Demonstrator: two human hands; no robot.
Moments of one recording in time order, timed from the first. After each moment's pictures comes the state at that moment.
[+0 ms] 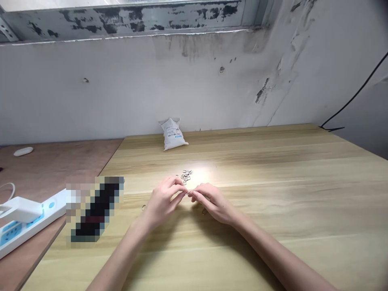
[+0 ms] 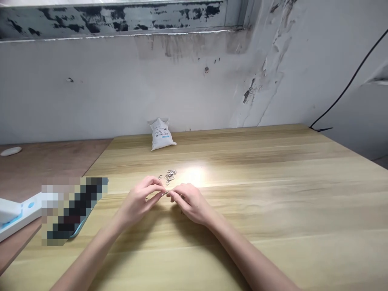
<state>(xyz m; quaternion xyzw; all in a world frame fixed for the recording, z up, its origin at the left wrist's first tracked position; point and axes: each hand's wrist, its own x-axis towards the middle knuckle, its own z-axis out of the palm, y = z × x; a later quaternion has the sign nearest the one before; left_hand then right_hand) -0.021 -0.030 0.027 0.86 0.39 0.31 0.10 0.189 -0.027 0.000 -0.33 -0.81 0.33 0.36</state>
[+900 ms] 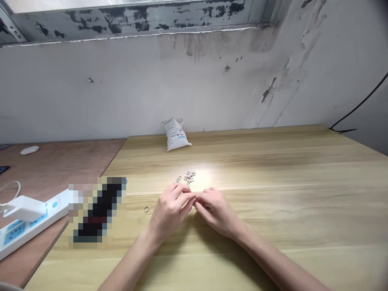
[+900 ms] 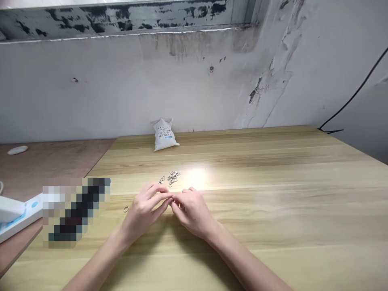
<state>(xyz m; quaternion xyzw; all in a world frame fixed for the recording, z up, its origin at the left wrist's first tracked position) -0.008 -0.043 0.018 0.86 0.38 0.35 -0.04 0.177 -0.037 -0.005 -0.36 -0.83 0.21 0.36</state>
